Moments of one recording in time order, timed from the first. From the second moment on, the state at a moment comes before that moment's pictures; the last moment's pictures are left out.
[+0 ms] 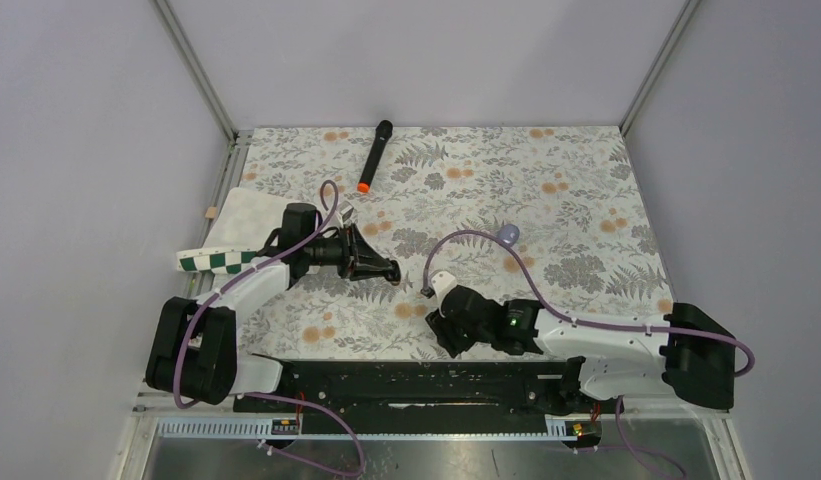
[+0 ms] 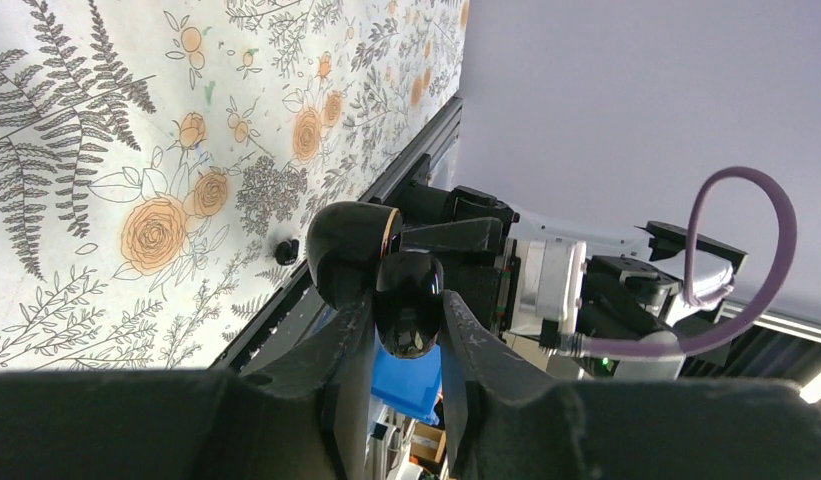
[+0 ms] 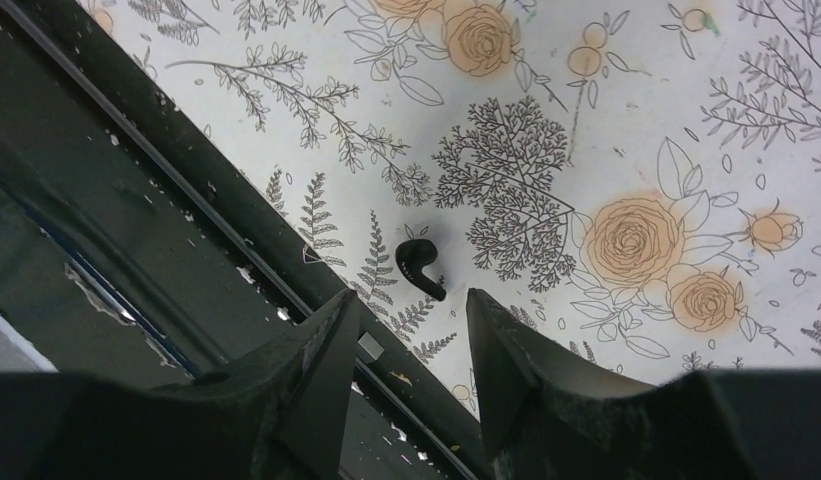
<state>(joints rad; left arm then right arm) -0.24 1.33 0.65 -0.01 1.03 -0.93 1.18 1.19 0.62 -0.33 0.14 0.38</state>
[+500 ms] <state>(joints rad) -0.22 1.32 0.65 -0.06 1.02 -0.89 1.23 1.38 0.71 -0.37 0.13 0.29</state>
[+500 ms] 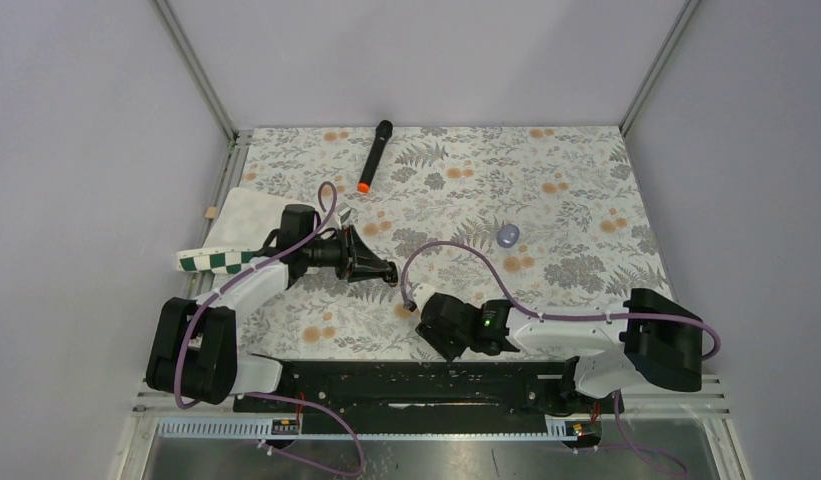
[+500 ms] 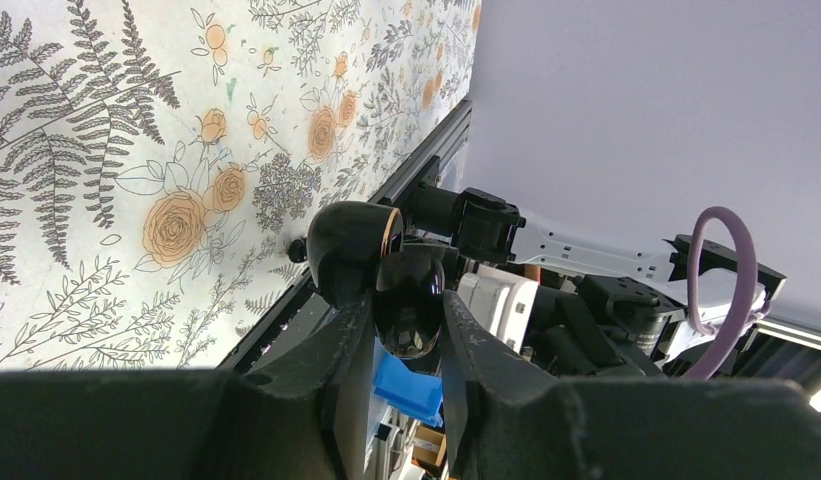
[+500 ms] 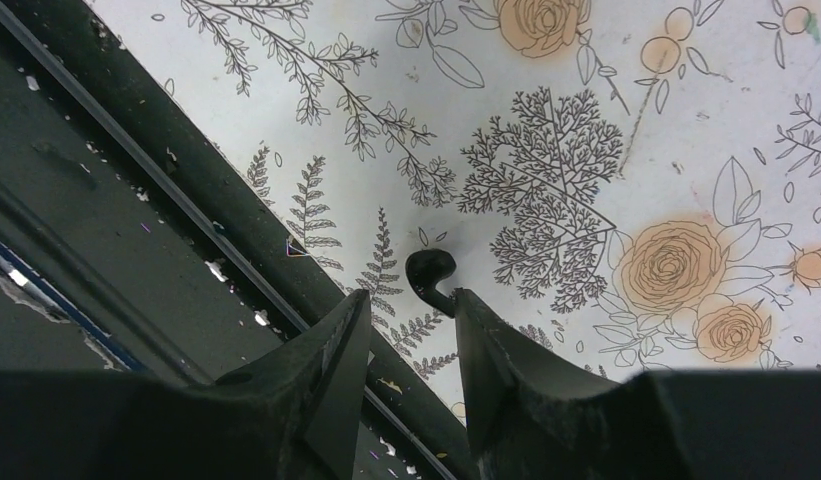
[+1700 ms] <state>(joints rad) -0.21 1.32 0.65 -0.06 1.02 -0.89 1.27 1.53 0.77 -0.36 0.25 0.27</state>
